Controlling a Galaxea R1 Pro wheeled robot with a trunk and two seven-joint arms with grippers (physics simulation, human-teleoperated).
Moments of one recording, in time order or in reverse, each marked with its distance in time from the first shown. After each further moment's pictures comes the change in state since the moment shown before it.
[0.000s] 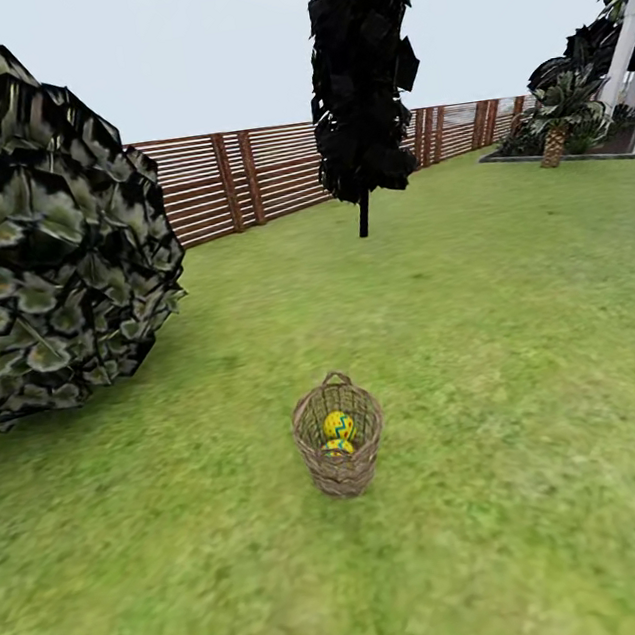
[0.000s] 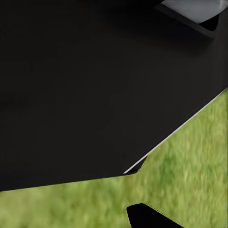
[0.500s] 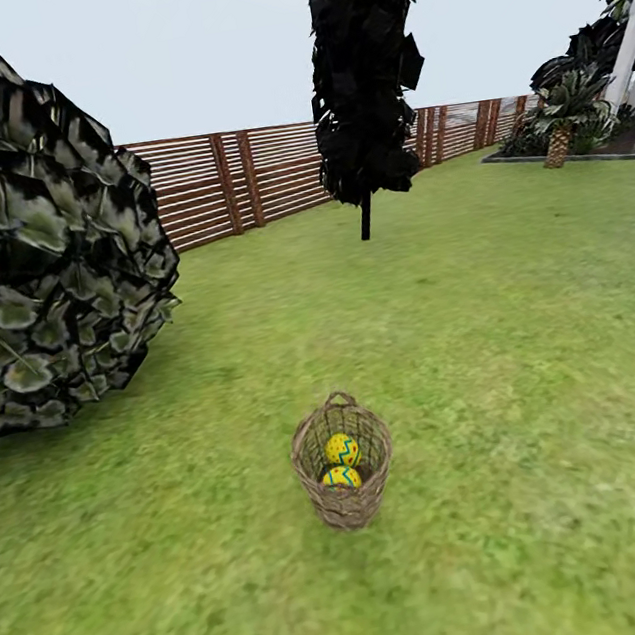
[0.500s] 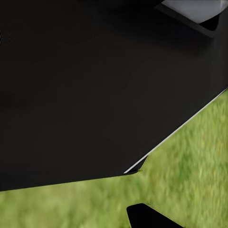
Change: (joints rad) left arm 0.000 0.000 0.000 -0.001 0.000 0.000 0.000; right arm 0.000 0.000 0.004 -0.002 0.008 0.004 0.001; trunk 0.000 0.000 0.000
